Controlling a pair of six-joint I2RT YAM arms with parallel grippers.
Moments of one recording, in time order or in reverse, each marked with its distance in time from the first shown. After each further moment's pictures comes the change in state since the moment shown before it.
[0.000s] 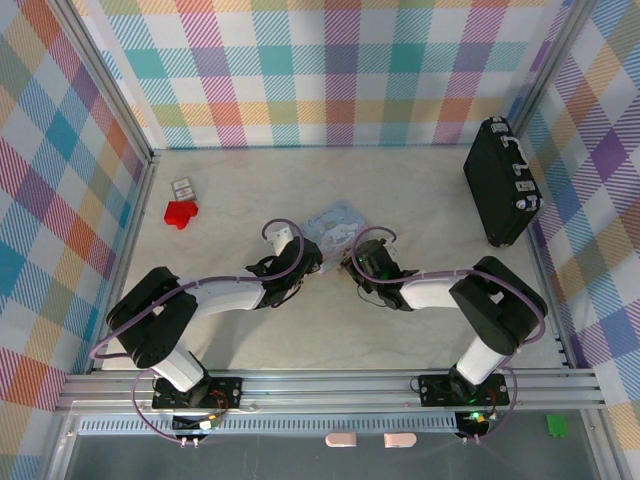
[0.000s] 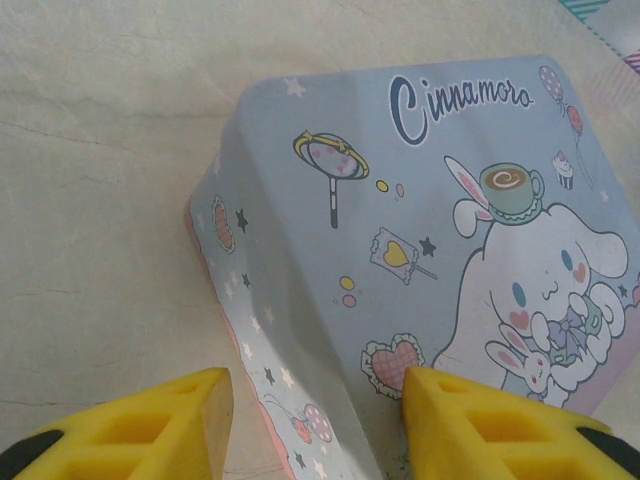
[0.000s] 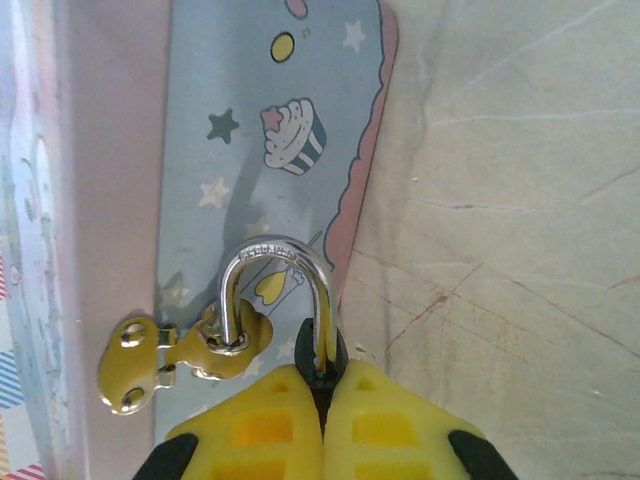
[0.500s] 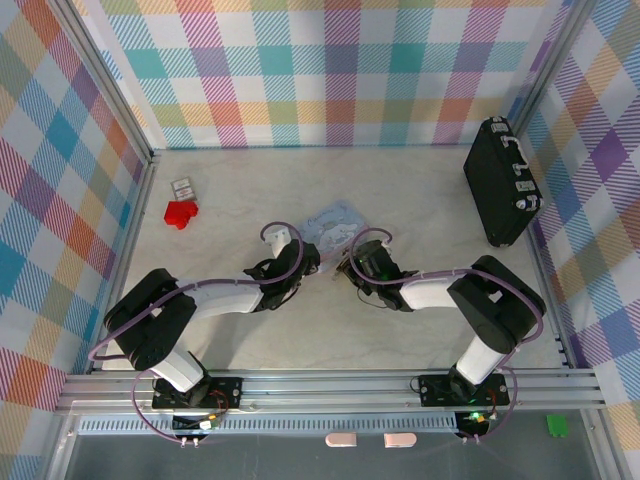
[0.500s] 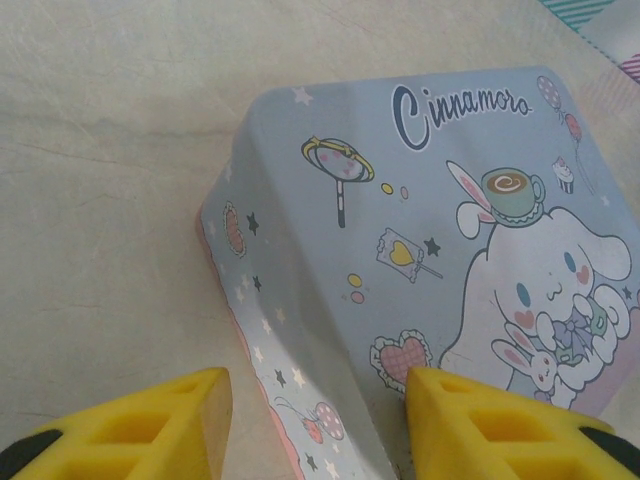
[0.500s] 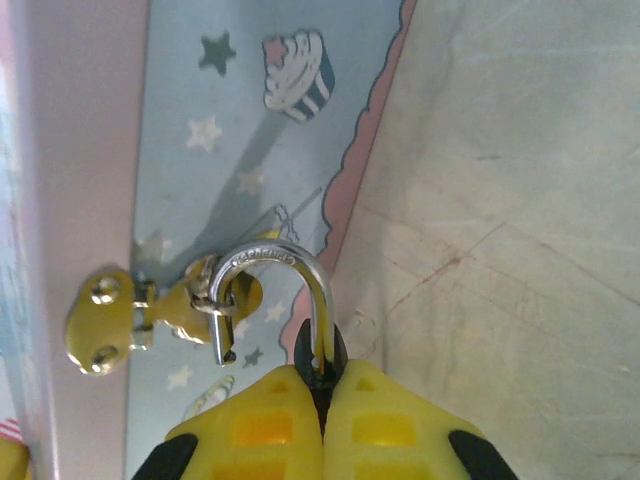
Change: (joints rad) left arm 0.000 -0.015 -0.036 0.044 -0.027 0.033; right arm 0.000 0.017 -0.009 0.021 -0.064 -0.039
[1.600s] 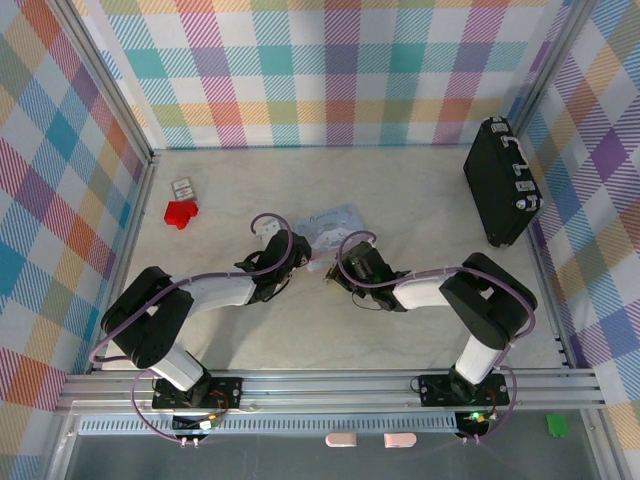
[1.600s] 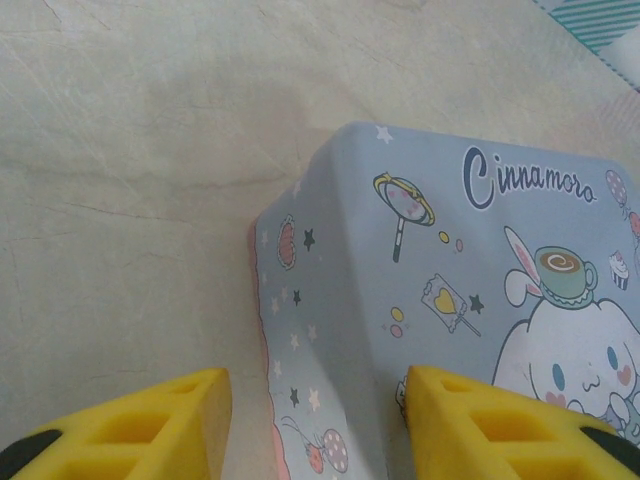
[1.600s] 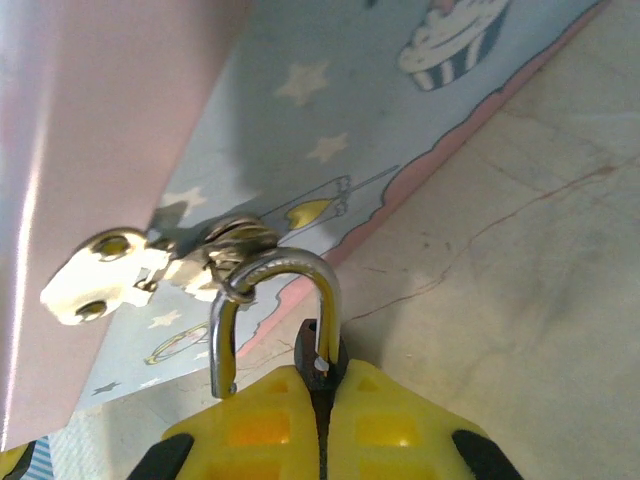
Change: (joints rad) left arm 0.105 0.000 -0.005 0.019 0.087 0.050; right arm 0.036 0.045 0.029 0.008 -0.108 -0.150
